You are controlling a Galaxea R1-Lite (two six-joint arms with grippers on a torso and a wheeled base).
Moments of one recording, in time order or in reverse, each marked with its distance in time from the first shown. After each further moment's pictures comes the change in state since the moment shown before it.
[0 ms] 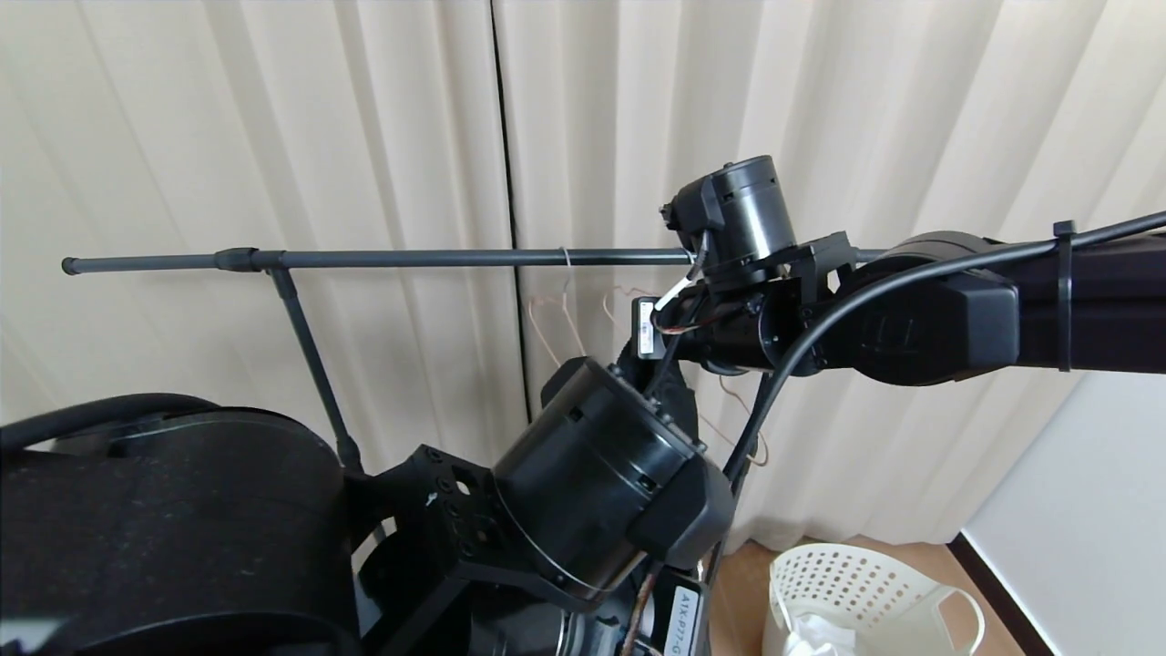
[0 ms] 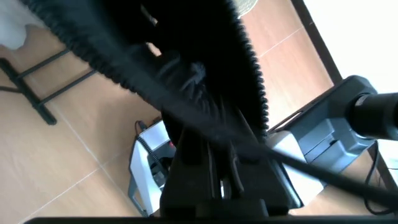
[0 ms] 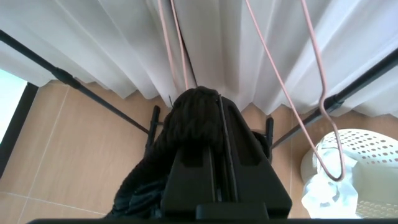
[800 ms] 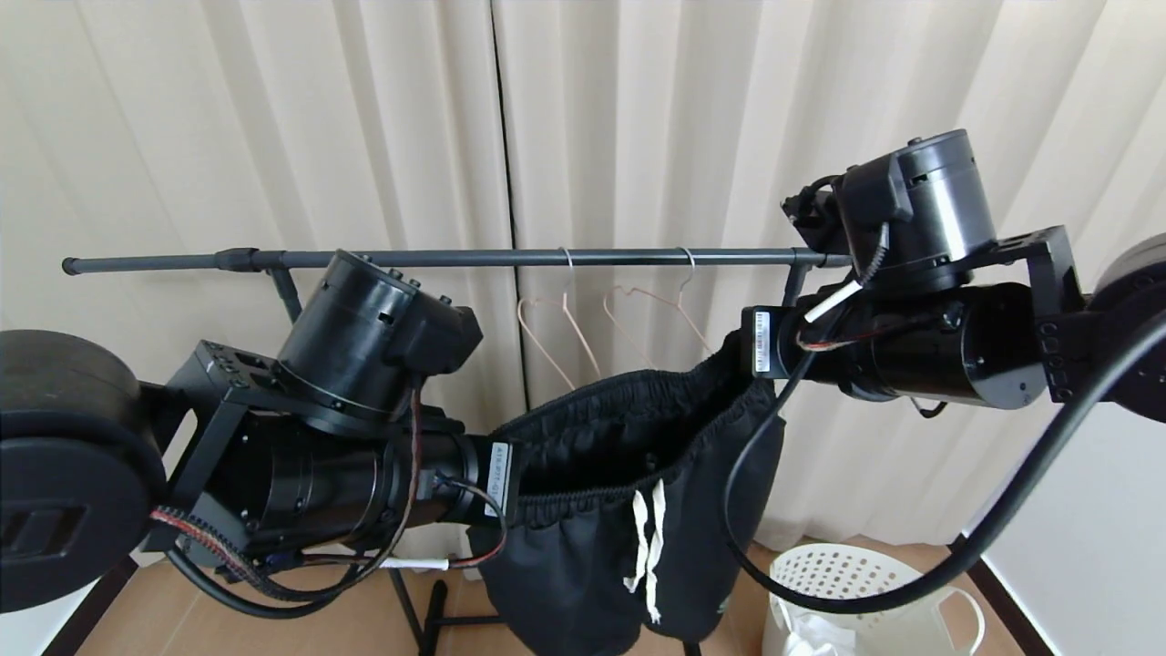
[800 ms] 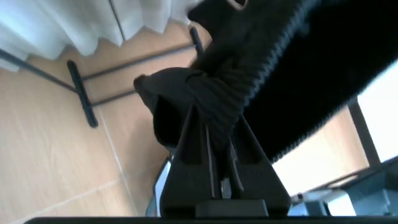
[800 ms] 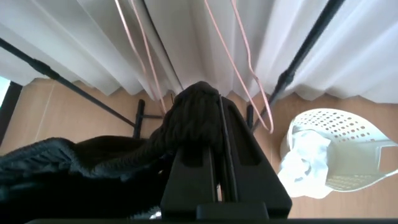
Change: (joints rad) left arm 0.322 -0.134 0.107 -0.075 0.026 0.113; right arm -0.056 -0.285 0.313 0.005 -0.004 -0.004
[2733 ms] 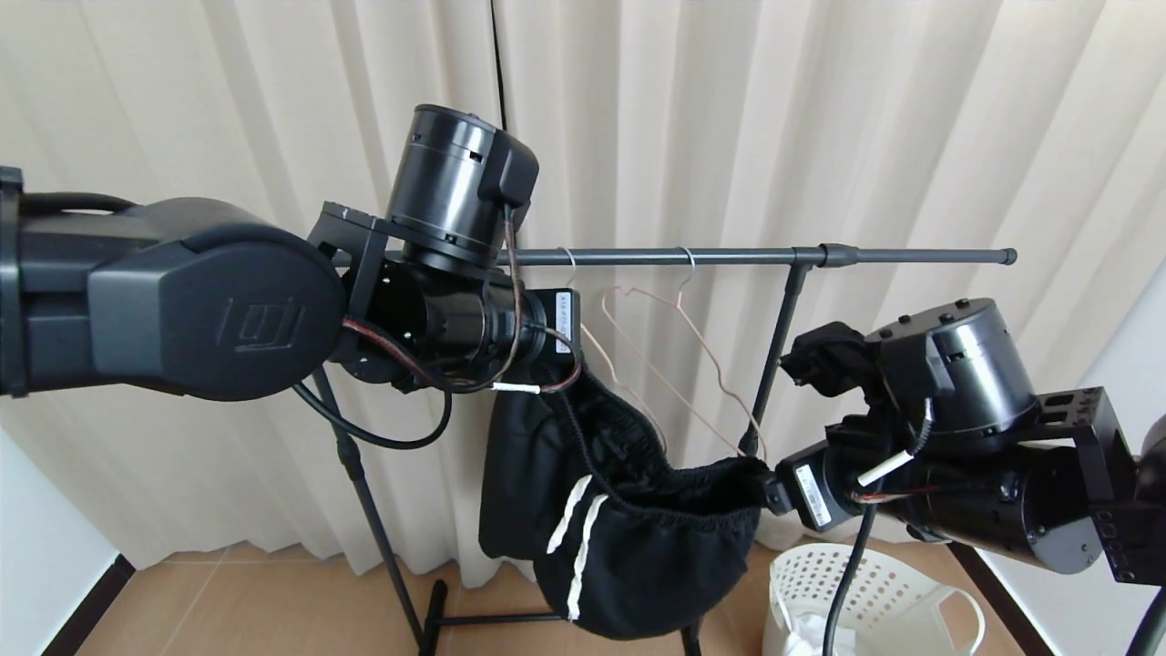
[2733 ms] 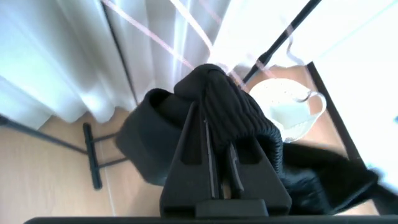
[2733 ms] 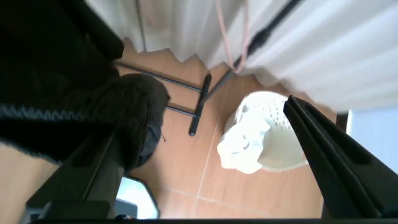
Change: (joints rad) left arm 0.038 0.213 -0.405 -0.029 0.108 0.081; right arm 0.006 -0.104 0.436 -0.203 0.036 -0.333
